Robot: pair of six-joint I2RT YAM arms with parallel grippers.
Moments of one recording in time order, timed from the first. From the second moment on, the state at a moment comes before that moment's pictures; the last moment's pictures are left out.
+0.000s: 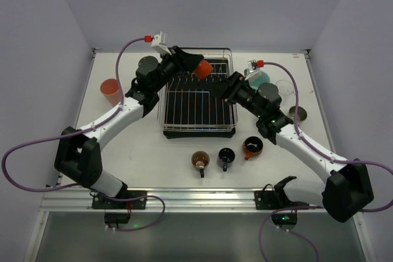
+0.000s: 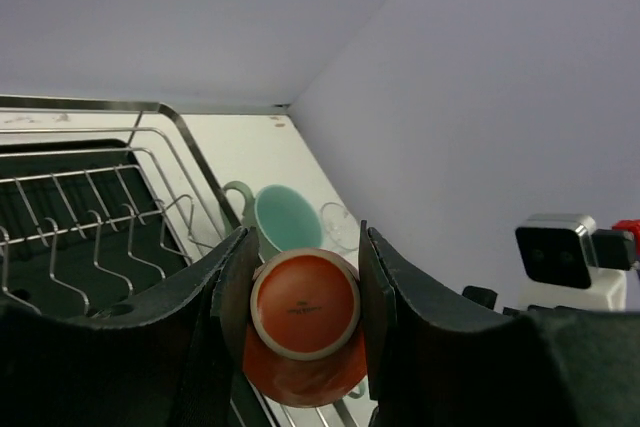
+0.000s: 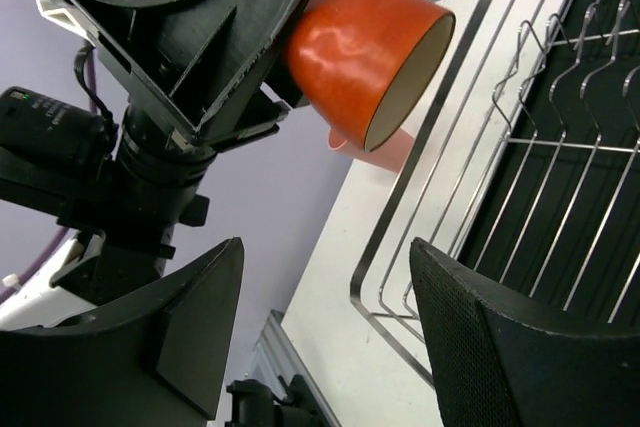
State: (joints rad) left arm -0.49 1.53 1.16 0.46 0.18 -0.71; right arm 0.52 1.20 0.81 0.41 -0.28 0.97
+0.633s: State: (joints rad) left arm -0.49 1.41 0.93 0.68 0.31 -0.97; right arm 0.52 1.34 0.84 0.69 -0.44 1.09
